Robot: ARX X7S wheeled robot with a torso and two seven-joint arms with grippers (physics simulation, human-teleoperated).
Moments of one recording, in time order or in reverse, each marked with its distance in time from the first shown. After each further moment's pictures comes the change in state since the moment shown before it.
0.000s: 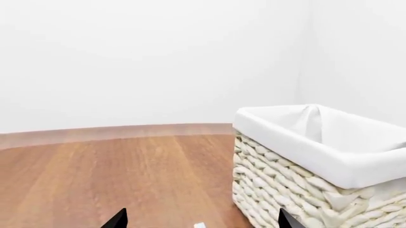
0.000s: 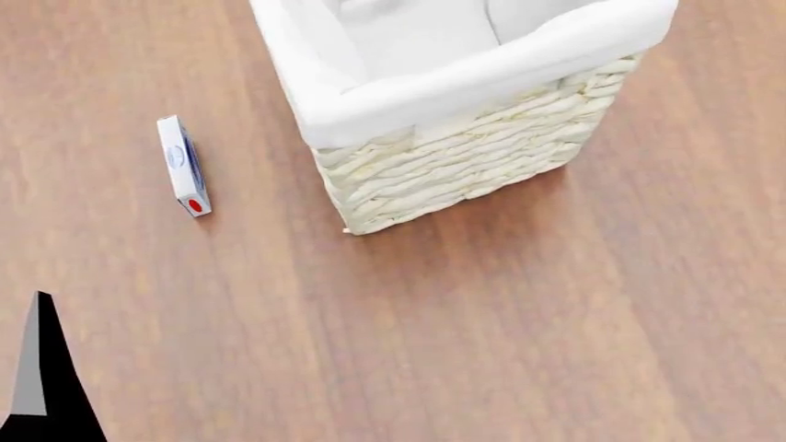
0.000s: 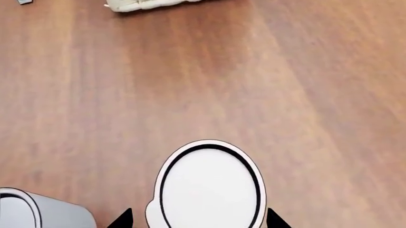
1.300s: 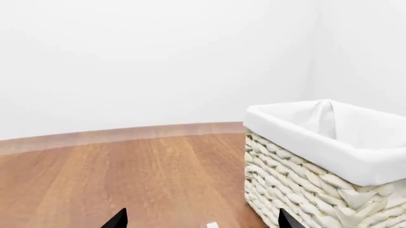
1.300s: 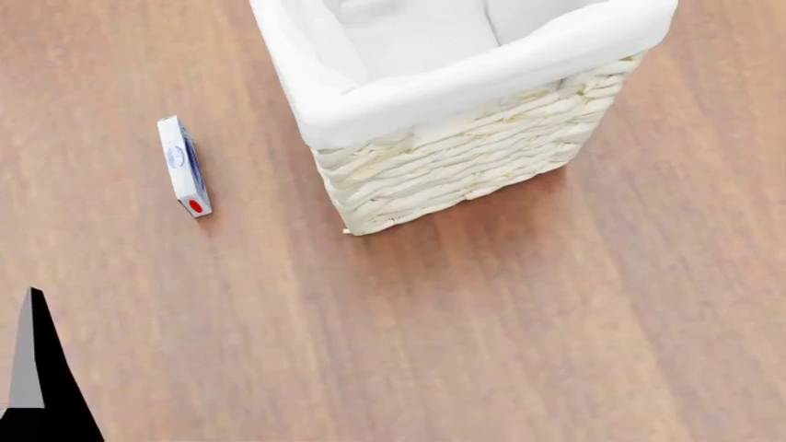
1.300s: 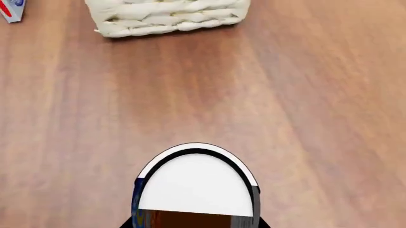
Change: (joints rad) left arm -0.006 -0.005 0.002 0.003 0.031 -0.031 -0.038; right arm 0.115 0.105 -0.005 0.047 0.065 -0.007 0.075
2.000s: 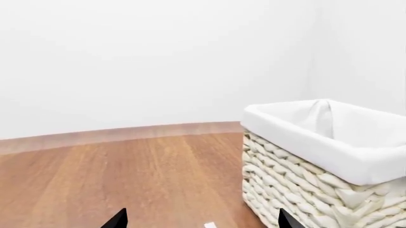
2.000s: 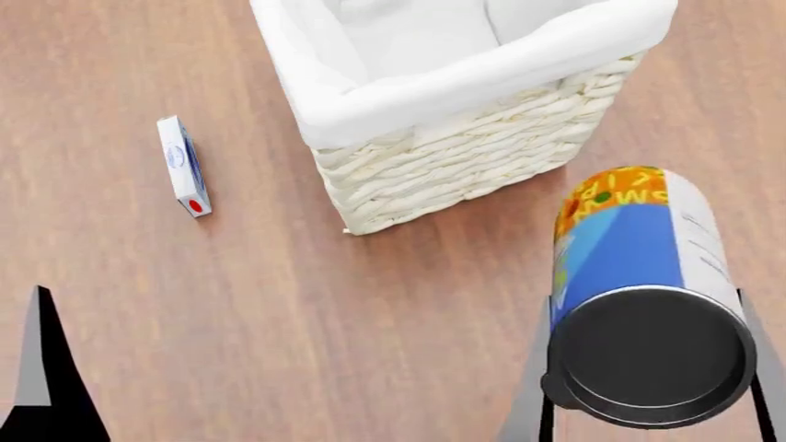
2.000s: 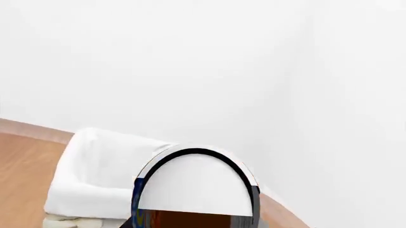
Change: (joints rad) left arm -0.013 0.000 0.012 -0.002 0.001 -0.008 -0.003; right arm 0.223 -0.169 0.071 -0.146 -0.340 -0.525 -0.185
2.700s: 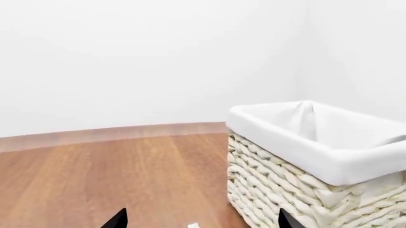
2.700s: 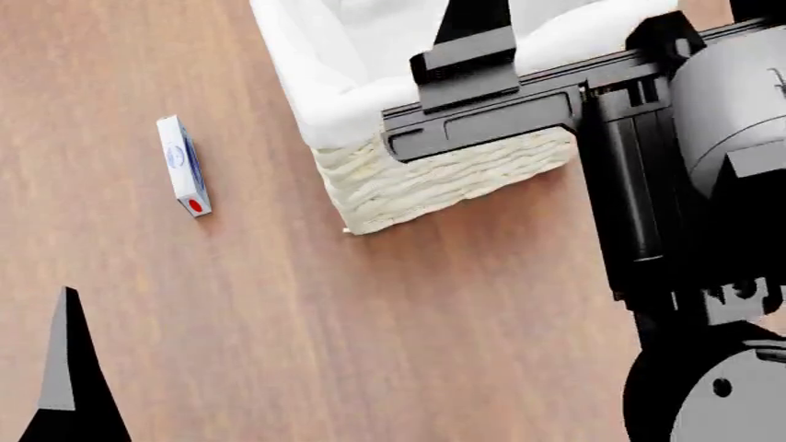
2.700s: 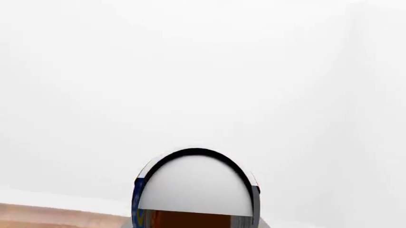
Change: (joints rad) left arm -0.026 0.009 0.042 0.011 0.000 -0.018 0.012; right arm 0.962 0.018 0.003 0.264 0.199 0.541 -0.222
